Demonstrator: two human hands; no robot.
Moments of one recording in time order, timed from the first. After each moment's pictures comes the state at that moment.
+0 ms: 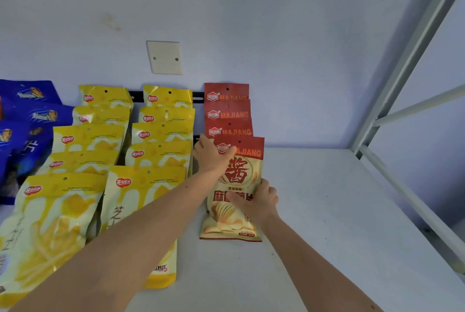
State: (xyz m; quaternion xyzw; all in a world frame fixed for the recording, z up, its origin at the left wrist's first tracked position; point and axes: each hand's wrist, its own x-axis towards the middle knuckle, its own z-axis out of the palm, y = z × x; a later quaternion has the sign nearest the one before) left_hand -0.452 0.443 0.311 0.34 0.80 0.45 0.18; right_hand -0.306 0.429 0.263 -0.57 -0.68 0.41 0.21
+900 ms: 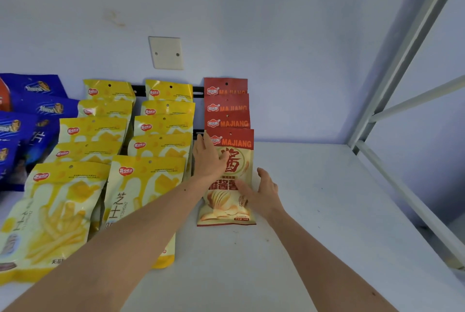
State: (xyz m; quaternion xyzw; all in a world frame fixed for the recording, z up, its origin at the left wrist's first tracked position) left_hand -0.439 0.414 0.300 0.43 0.82 0.36 0.11; right_hand -0.284 0.431 0.262 -0.51 -0.71 0.43 0.24
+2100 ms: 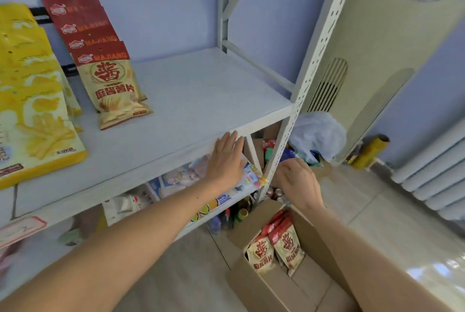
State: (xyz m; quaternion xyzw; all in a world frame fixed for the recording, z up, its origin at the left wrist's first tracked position) left_hand -0.150 0.198 0.204 0.83 0.55 0.12 0.08; right_hand 0.054 0.145 0.178 -0.69 -0.66 0.09 0.26
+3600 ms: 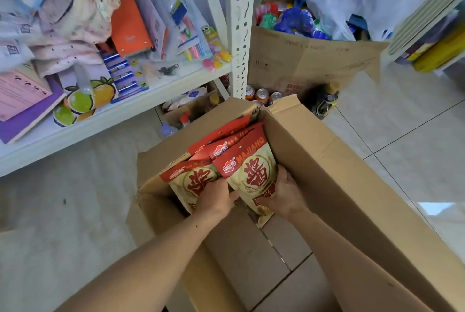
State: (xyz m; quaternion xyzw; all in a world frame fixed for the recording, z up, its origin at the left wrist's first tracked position) left_hand 0.081 0.128 -0.315 0.60 0.71 -0.03 0.37; right_hand 0.258 0.132 -0.340 -0.72 -0.56 0.41 -0.01
